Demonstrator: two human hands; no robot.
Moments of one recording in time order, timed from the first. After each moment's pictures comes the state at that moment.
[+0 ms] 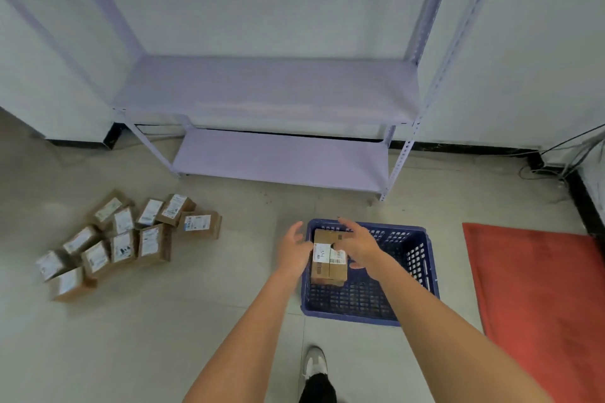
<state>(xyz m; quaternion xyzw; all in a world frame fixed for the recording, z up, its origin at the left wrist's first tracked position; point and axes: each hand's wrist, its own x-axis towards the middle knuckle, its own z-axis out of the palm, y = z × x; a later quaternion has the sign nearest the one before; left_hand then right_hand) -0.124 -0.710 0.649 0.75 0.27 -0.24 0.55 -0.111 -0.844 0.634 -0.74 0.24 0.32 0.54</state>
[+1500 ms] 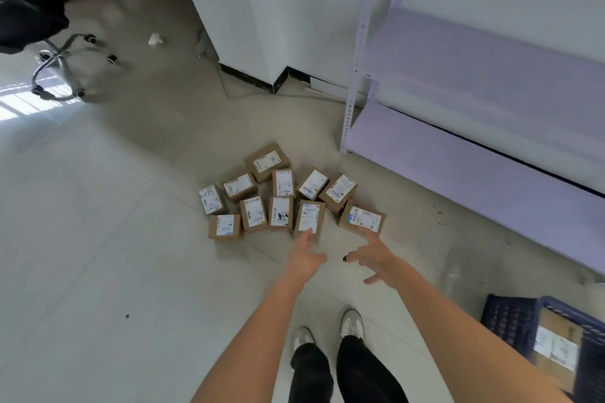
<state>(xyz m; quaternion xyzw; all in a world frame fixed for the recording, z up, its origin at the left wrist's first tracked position) -0.056 -0.063 0.539 0.69 0.39 -0.23 0.57 0.013 -0.206 0.542 -0.73 0.16 0.51 0.43</state>
